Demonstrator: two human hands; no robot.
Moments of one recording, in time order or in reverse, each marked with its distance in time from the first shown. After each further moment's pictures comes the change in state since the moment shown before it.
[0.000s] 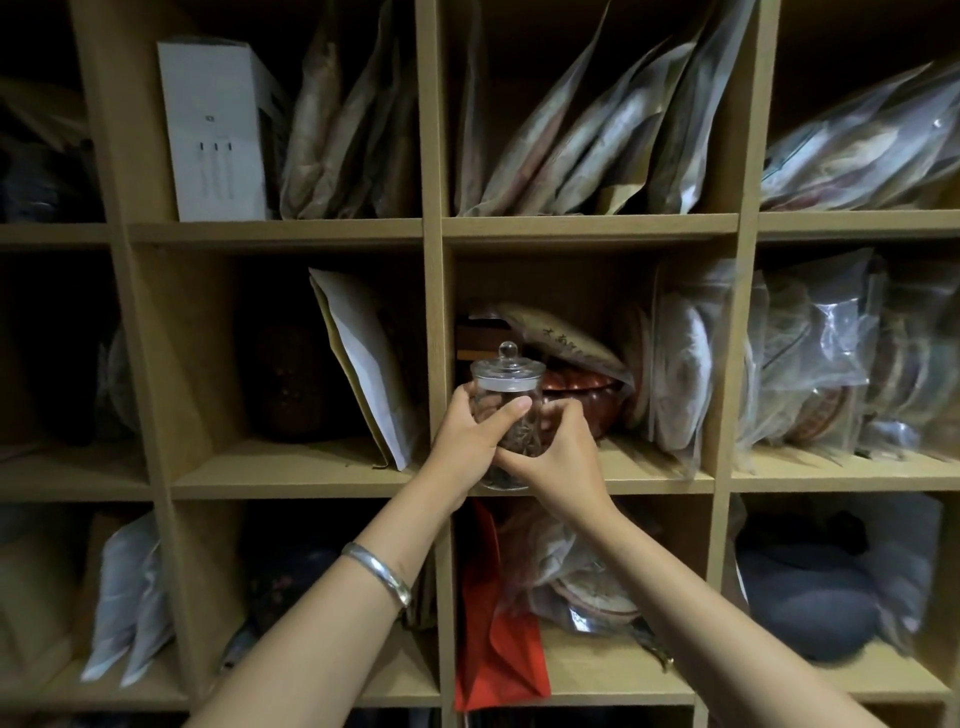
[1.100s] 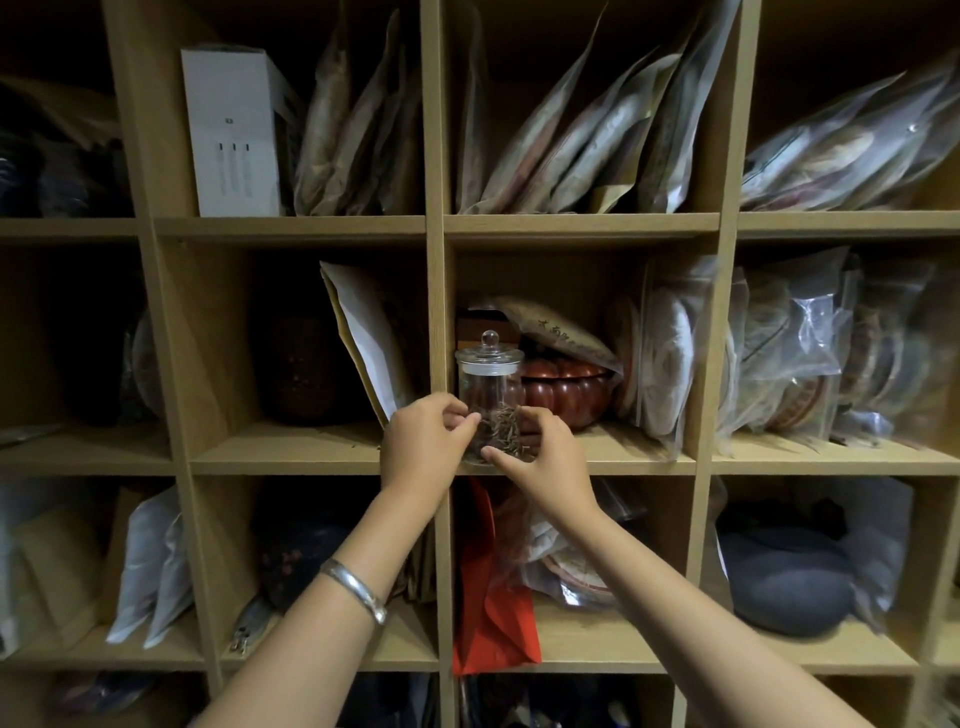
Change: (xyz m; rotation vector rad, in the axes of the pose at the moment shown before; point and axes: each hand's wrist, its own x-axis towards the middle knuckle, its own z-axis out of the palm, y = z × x) left_hand -0.038 0.008 -0.028 0.811 0.386 0.264; right_hand -0.023 -0.001 -0.004 -0.089 -0.092 -0.083
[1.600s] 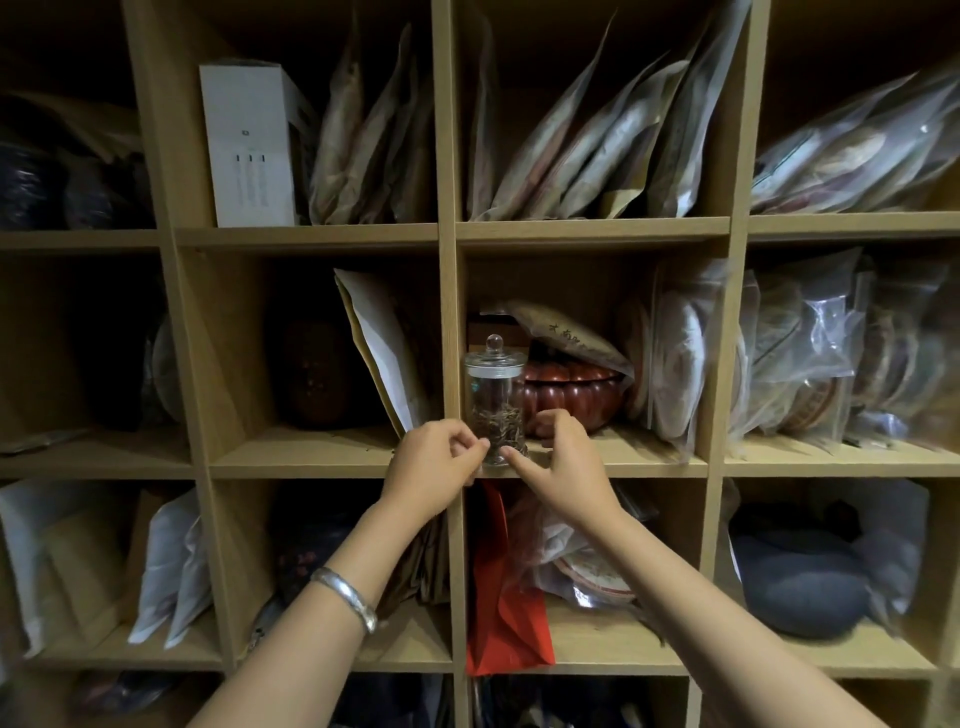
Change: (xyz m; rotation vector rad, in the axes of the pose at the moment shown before) left_hand -0.006 -0.021 -0.011 -0.092 -0.345 0.005; right_hand -0.001 0.002 -0.005 -0.122 -0.064 -0.020
